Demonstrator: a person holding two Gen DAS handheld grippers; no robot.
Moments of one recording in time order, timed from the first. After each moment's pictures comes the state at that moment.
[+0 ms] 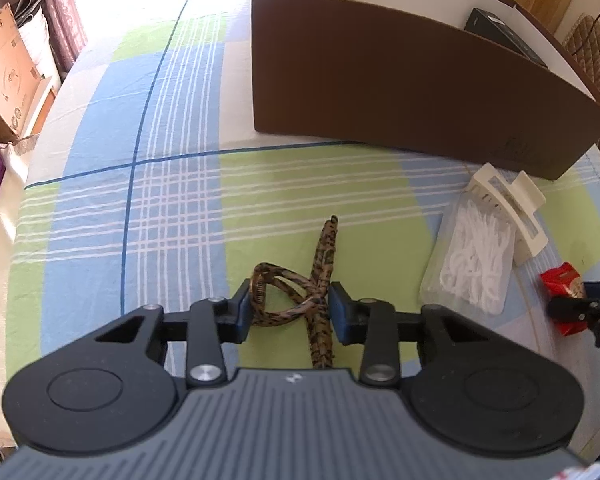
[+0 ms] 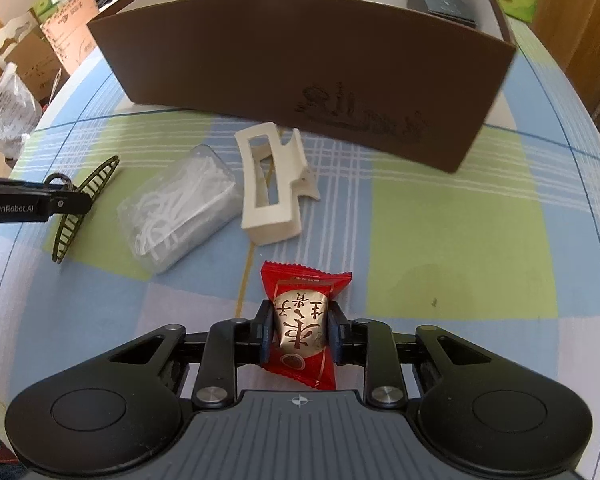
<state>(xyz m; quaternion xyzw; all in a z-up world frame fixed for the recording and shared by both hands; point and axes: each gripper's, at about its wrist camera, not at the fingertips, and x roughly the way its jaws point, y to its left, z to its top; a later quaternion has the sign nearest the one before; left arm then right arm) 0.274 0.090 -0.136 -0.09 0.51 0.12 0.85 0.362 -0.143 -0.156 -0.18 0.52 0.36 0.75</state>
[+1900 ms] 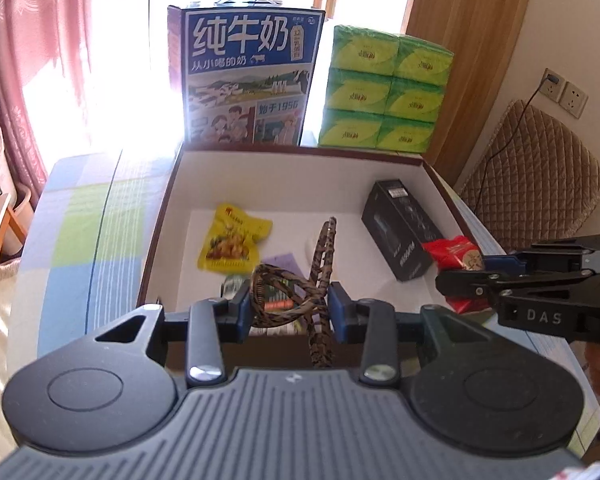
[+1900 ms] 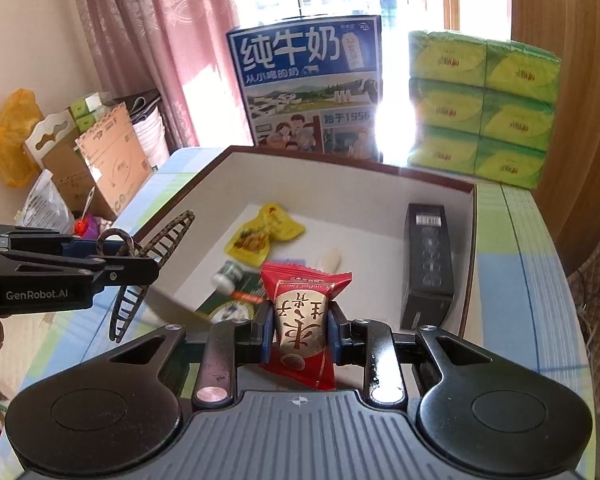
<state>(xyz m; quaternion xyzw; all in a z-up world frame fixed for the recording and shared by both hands) 0.385 0.061 0.005 -0.08 0.39 0.05 0.92 0.460 -0.090 -0.029 -0.11 0.38 0.44 0.81</state>
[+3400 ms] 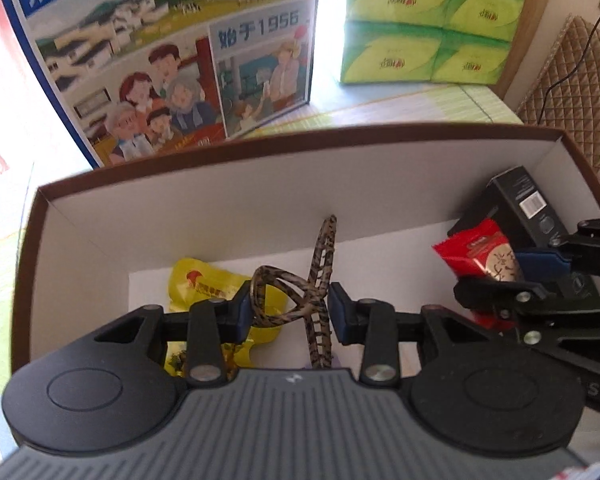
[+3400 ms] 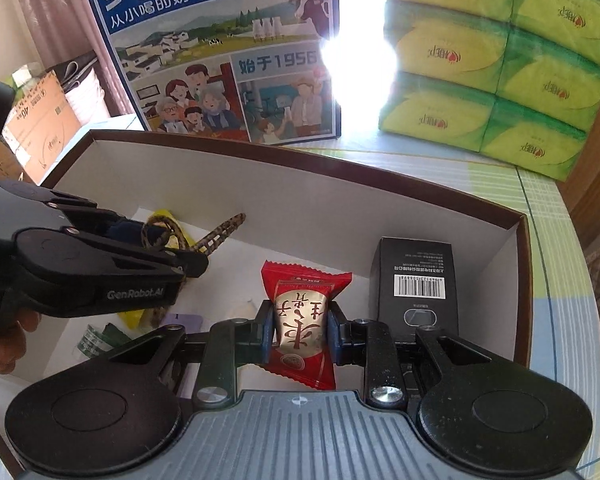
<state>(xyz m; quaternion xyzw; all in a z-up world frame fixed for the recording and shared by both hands) 0.608 0.093 -0.116 -0.02 0.50 0.03 0.86 0.610 0.002 -0.113 -0.15 0.45 0.38 0.80</state>
